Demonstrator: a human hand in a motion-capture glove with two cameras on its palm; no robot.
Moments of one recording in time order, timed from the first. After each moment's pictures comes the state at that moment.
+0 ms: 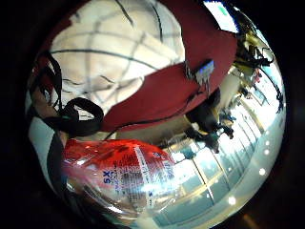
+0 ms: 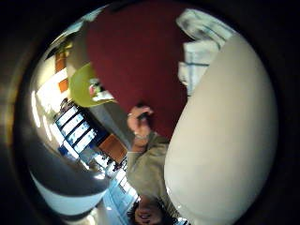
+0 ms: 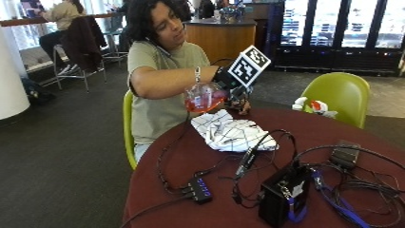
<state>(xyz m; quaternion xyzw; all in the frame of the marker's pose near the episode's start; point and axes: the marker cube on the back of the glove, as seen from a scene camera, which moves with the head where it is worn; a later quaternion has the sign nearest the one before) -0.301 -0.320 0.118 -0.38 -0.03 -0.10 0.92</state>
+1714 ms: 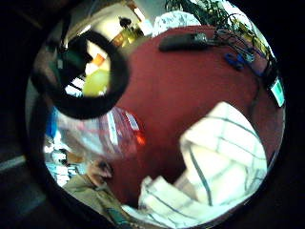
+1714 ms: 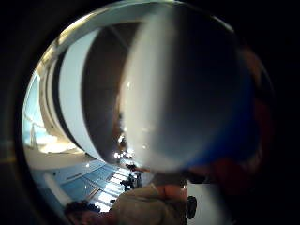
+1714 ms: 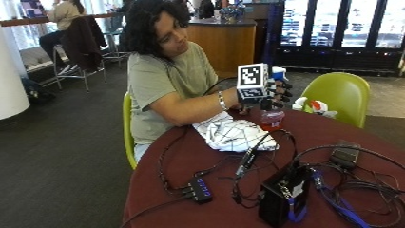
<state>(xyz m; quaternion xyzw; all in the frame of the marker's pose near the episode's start) -0.385 -0.369 0.164 -0.05 -0.41 -0.18 0.89</state>
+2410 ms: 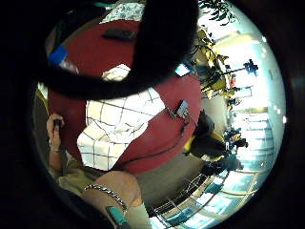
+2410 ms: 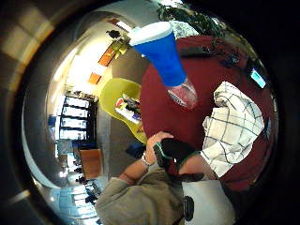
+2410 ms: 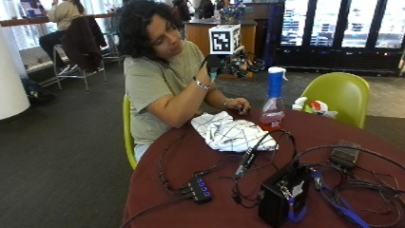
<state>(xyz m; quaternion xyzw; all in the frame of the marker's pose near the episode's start) -0.327 -0.282 0.057 -0.05 -0.04 -0.14 0.99</state>
